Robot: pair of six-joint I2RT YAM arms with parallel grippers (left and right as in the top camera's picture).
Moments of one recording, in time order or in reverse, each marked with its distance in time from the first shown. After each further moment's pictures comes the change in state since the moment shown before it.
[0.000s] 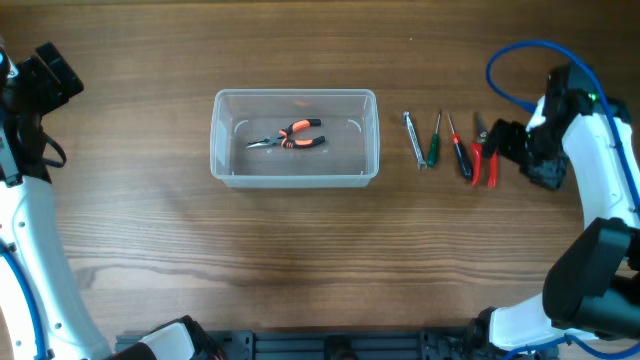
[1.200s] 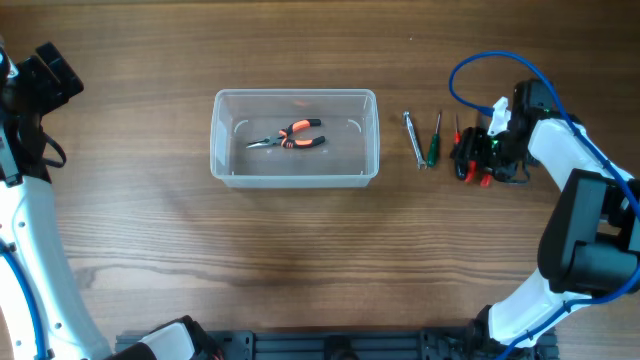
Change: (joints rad) left arm 0.000 0.000 0.000 0.000 0.000 0.000; right arm 0.055 0.179 -0.137 0.383 -0.207 -0.102
